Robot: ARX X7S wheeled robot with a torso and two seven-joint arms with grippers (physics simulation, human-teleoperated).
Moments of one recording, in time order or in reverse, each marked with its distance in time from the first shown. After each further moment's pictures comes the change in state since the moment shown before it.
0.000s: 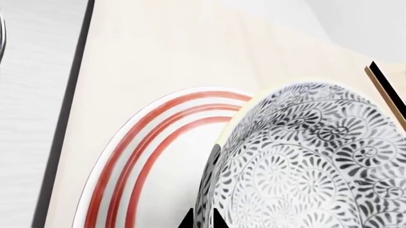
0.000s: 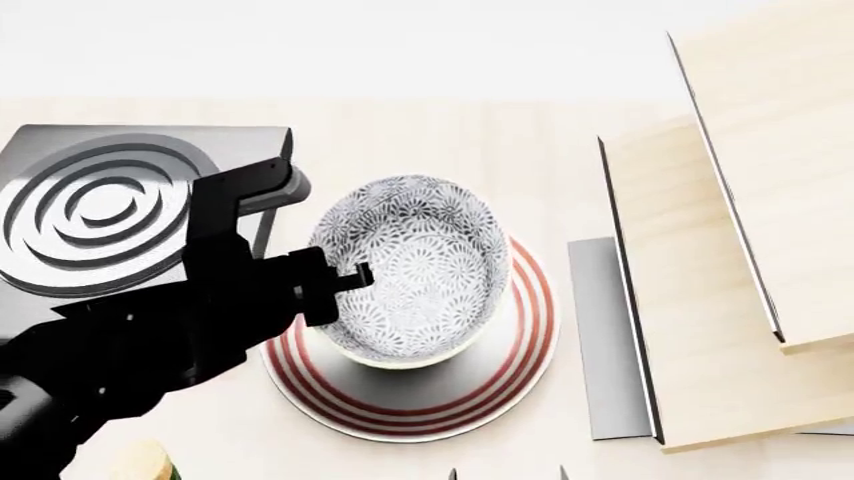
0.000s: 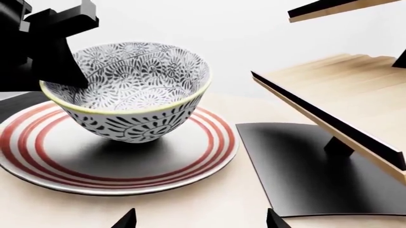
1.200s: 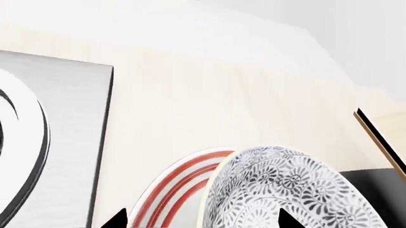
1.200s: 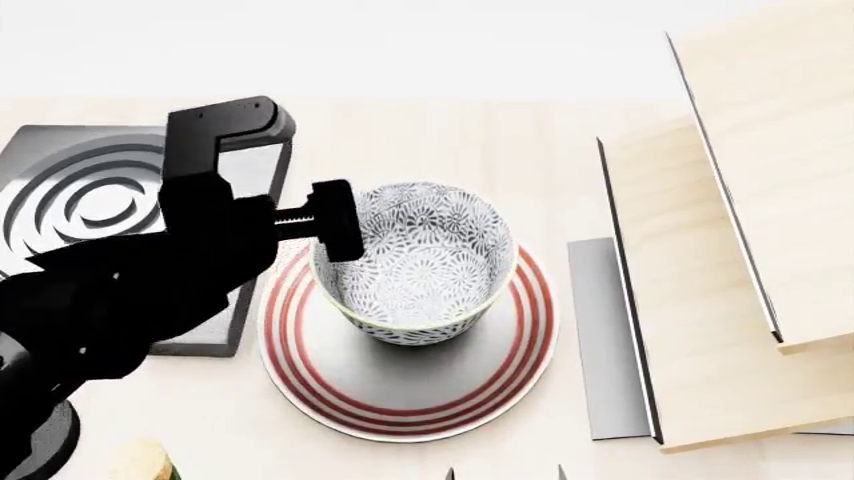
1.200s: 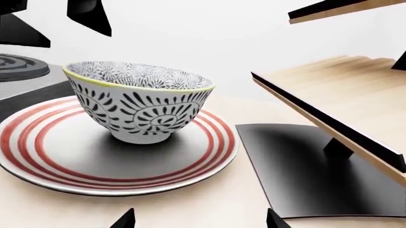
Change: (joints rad) left arm -0.099 -0.023 0.274 0.038 -0.183 0.117 -0.016; right arm 0.009 0.002 -0.016 0.004 0.000 0.004 0.016
